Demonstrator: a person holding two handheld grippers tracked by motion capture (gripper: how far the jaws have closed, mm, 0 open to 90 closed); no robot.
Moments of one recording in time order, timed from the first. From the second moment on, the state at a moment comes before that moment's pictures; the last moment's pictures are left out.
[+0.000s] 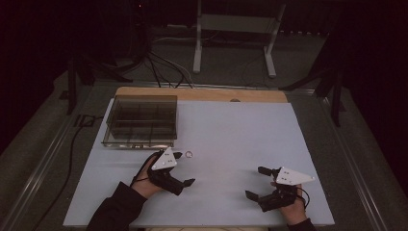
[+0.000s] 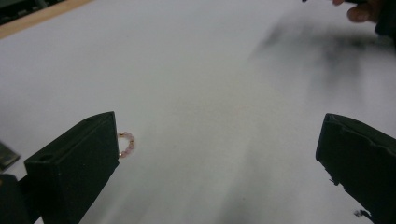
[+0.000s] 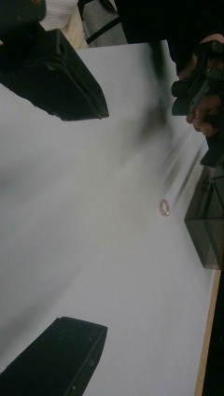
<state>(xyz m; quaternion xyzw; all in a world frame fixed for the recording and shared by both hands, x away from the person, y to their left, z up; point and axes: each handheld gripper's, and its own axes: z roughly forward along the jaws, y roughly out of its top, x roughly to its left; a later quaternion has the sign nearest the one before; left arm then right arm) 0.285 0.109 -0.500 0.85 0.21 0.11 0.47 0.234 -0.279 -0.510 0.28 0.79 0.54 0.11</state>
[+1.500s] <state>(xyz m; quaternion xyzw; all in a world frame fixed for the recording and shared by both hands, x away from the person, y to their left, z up) 0.335 0.068 -0.525 0.87 0.29 0.18 0.34 0.234 -0.279 -0.510 0.29 0.78 0.54 0.10</state>
